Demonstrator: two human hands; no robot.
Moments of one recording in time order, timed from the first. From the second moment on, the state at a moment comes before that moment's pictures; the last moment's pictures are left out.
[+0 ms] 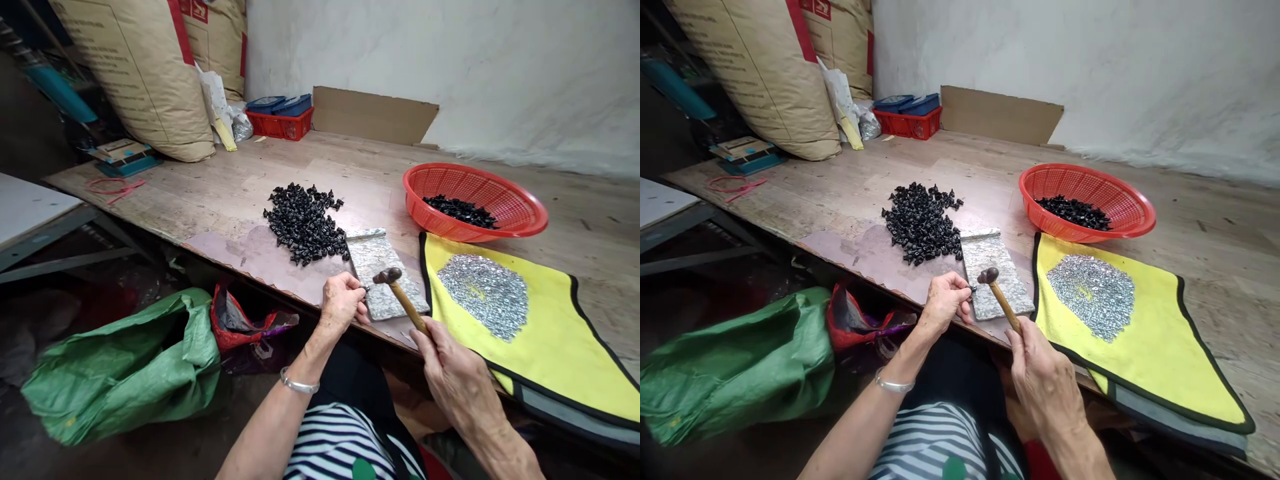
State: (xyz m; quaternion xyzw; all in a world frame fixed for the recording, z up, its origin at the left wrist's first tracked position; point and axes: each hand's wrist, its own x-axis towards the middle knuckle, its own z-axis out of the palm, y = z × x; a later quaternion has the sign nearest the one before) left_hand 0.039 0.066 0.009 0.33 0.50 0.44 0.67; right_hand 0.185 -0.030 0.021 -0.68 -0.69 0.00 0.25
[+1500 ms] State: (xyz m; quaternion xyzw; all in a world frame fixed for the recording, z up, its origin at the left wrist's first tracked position) left_hand 0.040 0.066 0.005 0.32 0.50 0.44 0.67; right_hand 0.159 -0.041 0.039 -0.65 -0.67 -0.28 0.24
